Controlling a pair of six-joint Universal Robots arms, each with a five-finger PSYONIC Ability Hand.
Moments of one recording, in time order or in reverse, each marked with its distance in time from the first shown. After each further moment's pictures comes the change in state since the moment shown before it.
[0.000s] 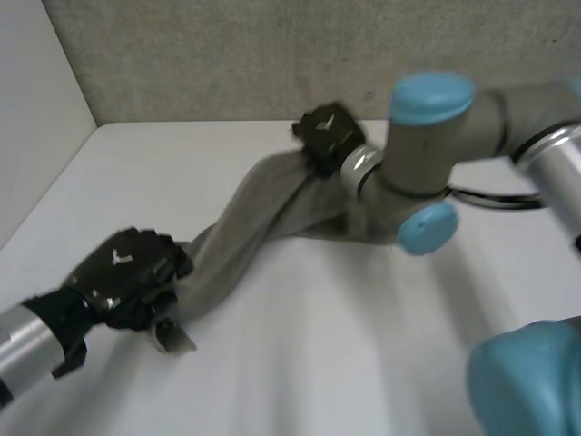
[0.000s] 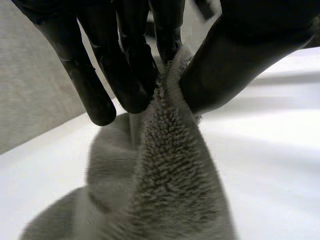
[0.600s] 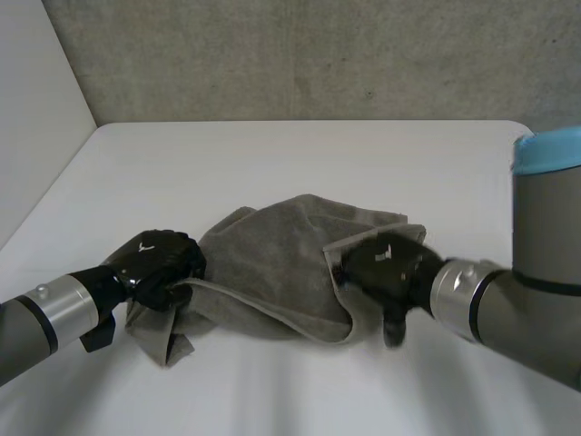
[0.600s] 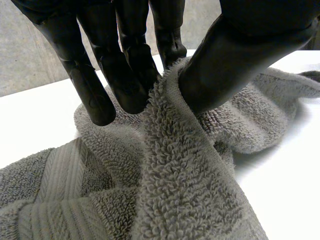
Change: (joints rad) left arm -0.097 -0.379 0.232 0.011 -0.079 -0.069; right arm -0.101 -0.745 1.213 0.078 -0.163 -0.111; left_hand 0.000 0.000 0.000 0.000 0.009; right_hand -0.931 -0.924 -0.946 -0.947 -0.969
